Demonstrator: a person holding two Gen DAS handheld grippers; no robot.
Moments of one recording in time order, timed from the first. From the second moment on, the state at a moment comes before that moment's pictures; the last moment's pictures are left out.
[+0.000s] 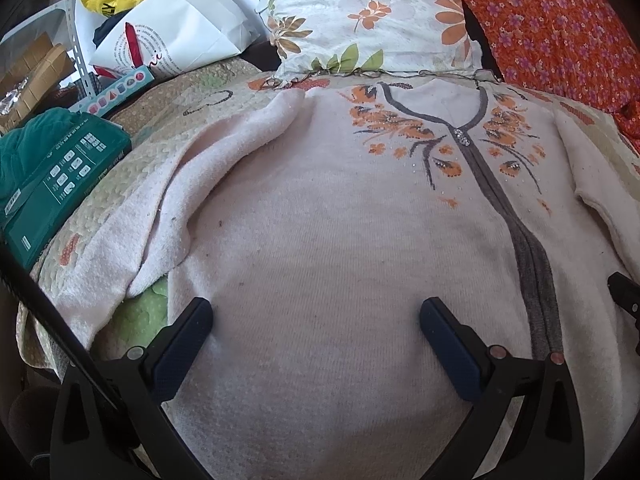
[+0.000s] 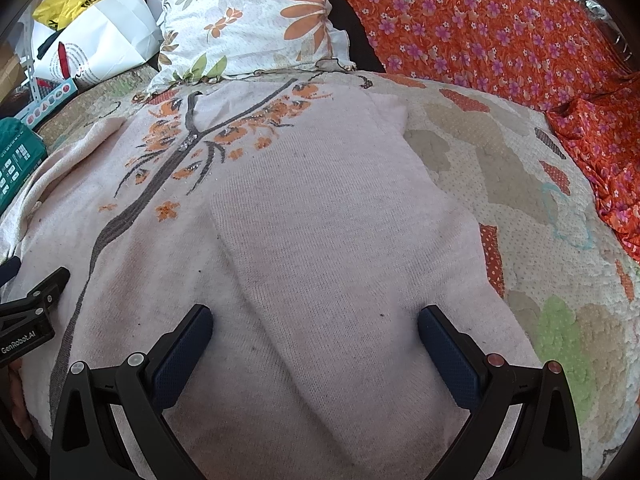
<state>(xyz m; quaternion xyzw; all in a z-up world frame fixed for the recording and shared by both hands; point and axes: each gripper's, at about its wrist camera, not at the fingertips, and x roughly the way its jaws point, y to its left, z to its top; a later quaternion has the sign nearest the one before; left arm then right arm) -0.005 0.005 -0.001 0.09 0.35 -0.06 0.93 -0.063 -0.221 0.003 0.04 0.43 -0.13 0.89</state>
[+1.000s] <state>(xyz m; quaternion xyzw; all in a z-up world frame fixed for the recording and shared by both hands) 0.127 0.195 0.057 -0.01 0.49 0.02 0.87 -0.063 -0.220 0.004 0.08 0.43 -0.12 0.89</state>
